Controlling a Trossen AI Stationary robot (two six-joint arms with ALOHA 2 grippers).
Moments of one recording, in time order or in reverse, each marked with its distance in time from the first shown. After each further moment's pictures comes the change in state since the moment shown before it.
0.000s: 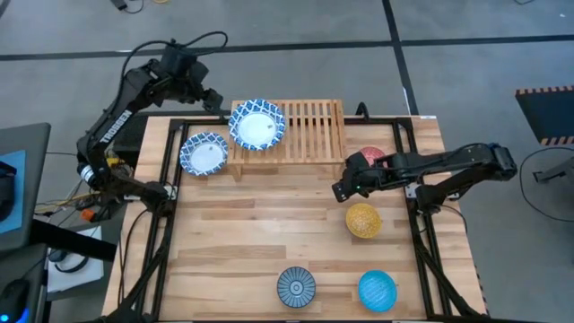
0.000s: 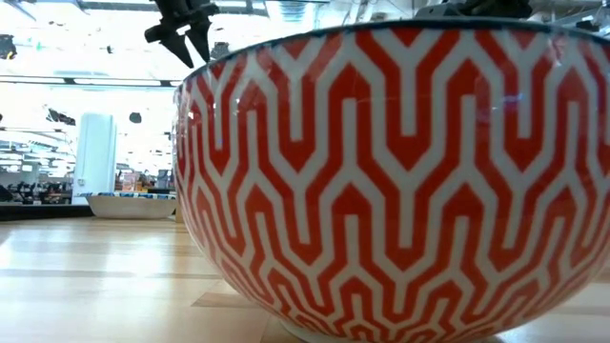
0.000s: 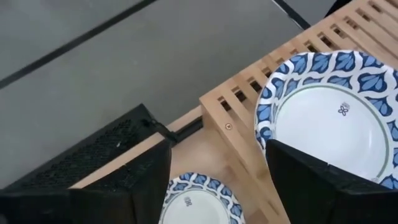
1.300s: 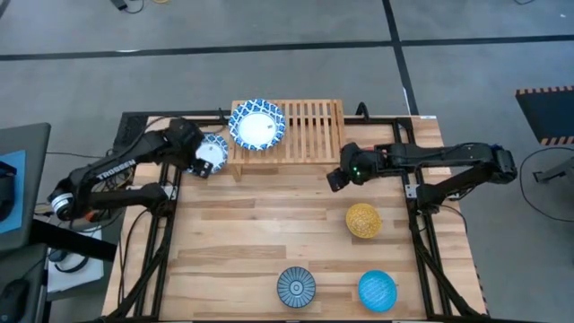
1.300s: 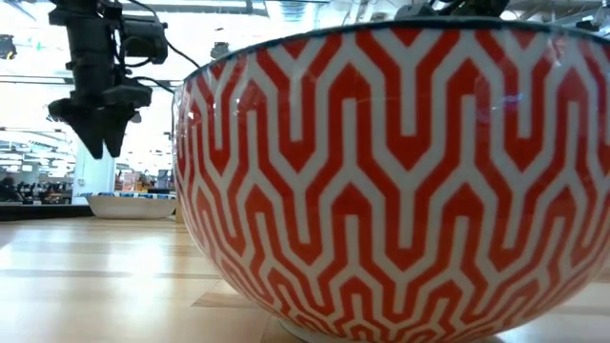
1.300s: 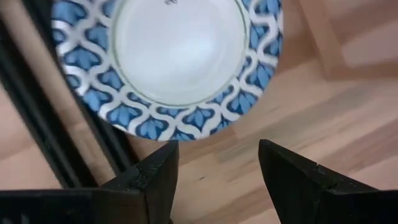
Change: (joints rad) left arm -0.163 -0.413 -0.947 0.065 0.026 -0.345; right arm -0.147 0.001 0.000 0.154 -0.137 -0.140
